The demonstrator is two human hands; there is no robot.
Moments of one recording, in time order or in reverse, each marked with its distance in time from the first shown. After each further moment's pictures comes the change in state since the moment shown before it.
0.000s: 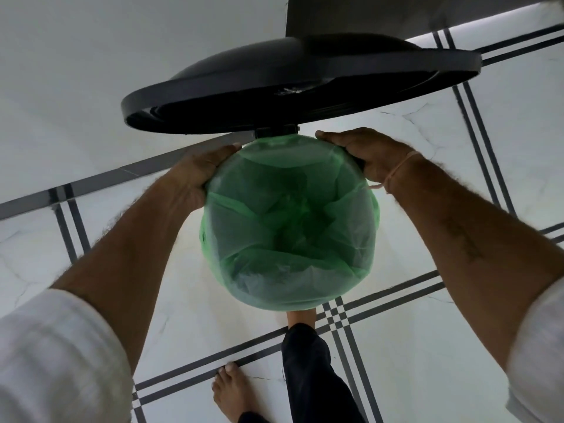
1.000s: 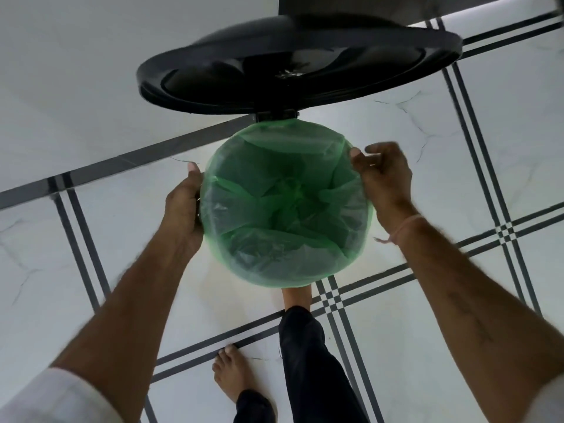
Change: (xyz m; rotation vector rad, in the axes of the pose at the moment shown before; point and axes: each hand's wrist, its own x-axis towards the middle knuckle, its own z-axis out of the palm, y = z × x) left_hand -0.052 -0.073 -0.010 -0.280 0.213 0.139; right_hand -0.058 0.087 -0.006 -0.053 0.607 -0.421
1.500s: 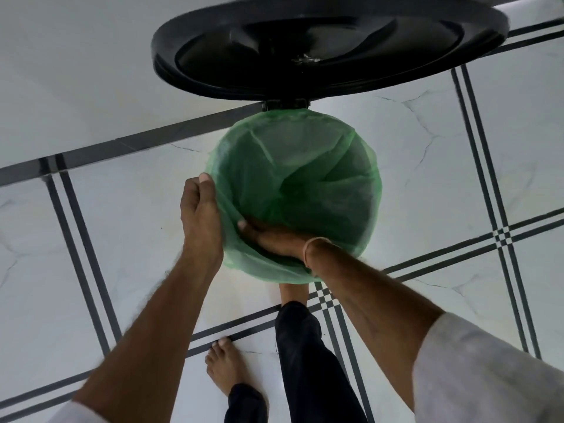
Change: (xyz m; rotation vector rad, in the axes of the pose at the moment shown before) left_hand -0.025 -0.043 0.014 0.161 0.254 0.317; right_hand -0.097 0.010 0.123 -0.450 -1.188 0.150
